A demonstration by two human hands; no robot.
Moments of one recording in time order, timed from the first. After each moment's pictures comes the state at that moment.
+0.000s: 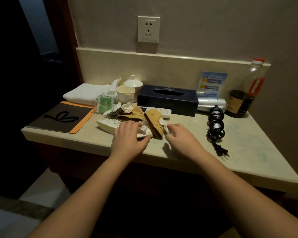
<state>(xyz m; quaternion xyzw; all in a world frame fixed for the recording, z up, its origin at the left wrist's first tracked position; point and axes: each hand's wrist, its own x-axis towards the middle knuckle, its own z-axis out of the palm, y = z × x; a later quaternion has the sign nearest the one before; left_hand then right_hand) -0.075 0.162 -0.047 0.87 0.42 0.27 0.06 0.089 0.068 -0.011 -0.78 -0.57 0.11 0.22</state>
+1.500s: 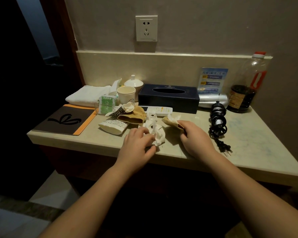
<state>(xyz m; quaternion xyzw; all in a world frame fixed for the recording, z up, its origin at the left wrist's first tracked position) -0.085 0.132 -0.045 0.91 0.31 0.25 0.11 0.108 0.050 -0.019 -0.78 -0.56 0.04 0.28</state>
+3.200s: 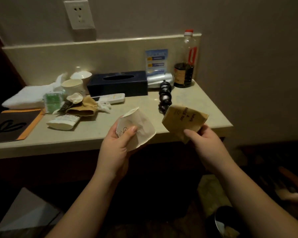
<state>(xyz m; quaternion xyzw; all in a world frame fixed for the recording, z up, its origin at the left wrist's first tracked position) -0.053 0.018 -0.017 0.53 0.26 0.36 0.73 0.111 -0.134 -0.016 -0.71 -0.26 0.26 0.60</state>
